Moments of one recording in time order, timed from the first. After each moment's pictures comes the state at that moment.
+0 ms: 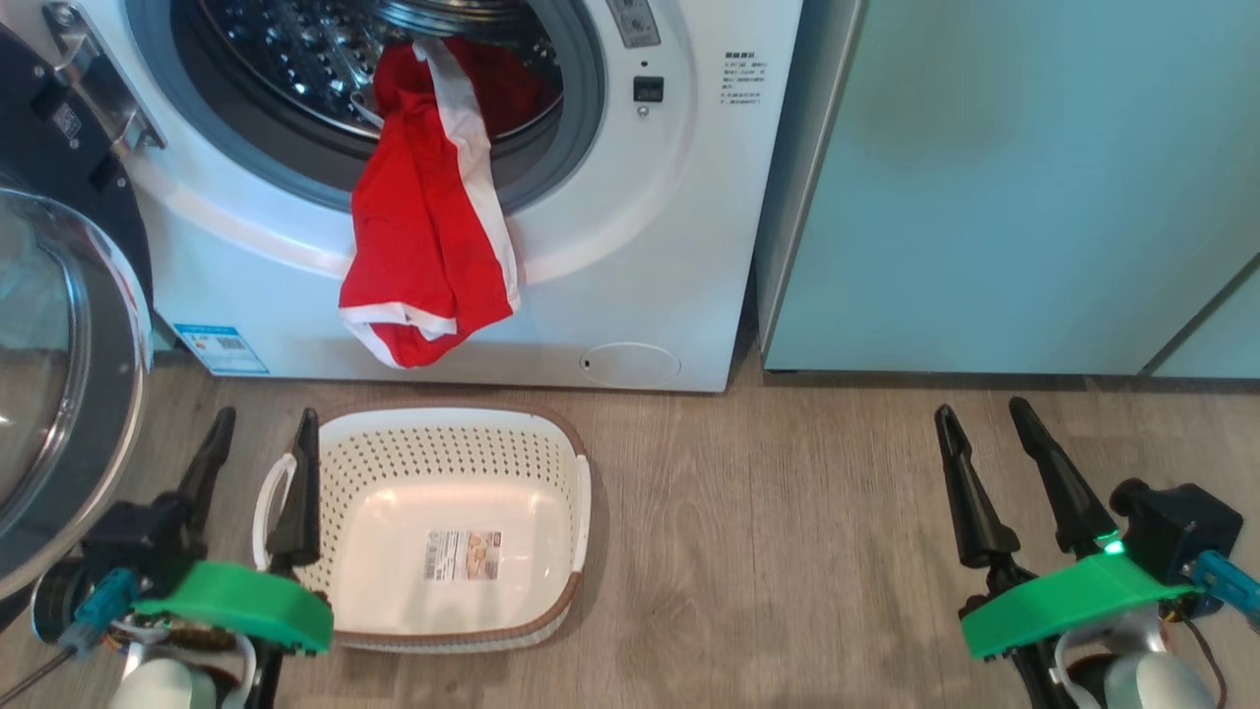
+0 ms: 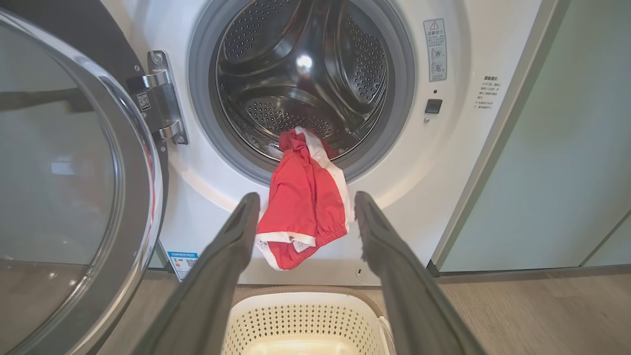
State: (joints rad) left arm -0.01 0.24 -0.08 0.07 -0.32 -0.01 -0.22; right arm 0.07 -0.04 0.00 -0.03 0.30 0.13 -0.10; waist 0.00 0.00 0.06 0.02
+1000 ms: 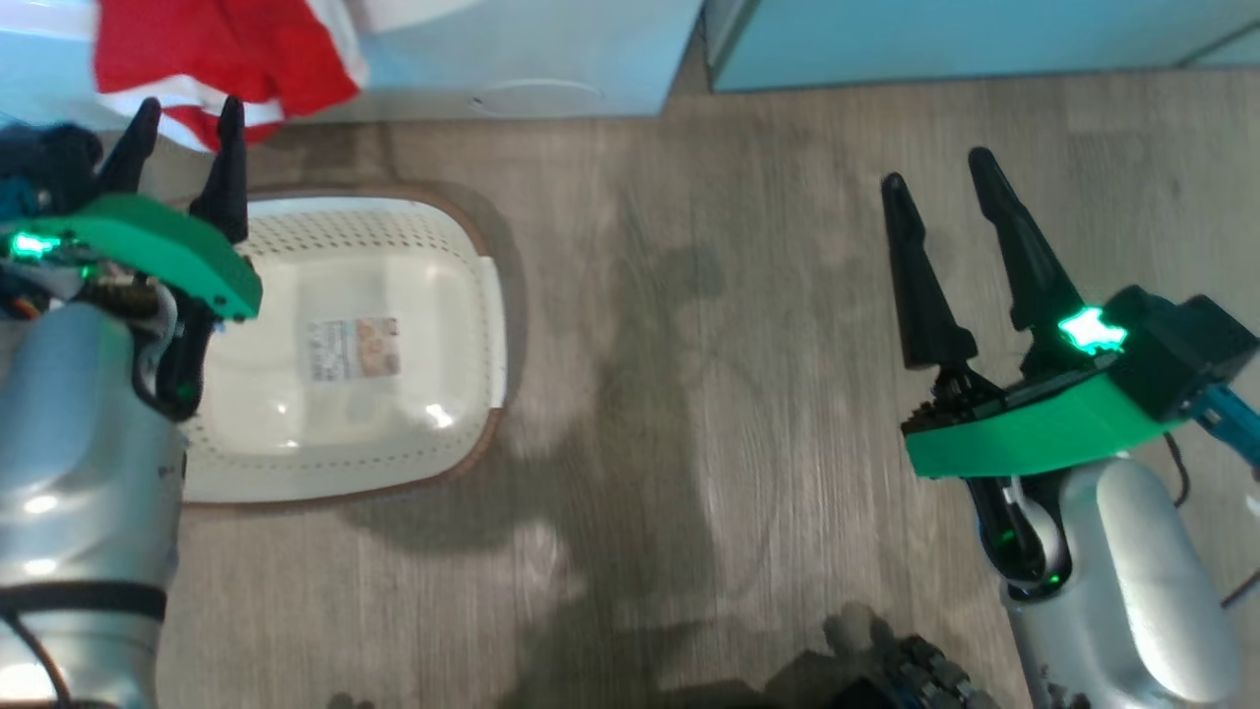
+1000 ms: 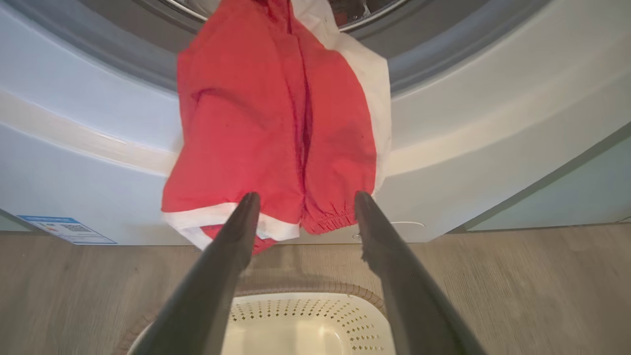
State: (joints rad) left arm -0.72 0.26 -0.11 0.67 -0.40 -0.11 -0.17; right arm -0.26 -0.05 0.12 -0.06 0.31 0.13 -0.17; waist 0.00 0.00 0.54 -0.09
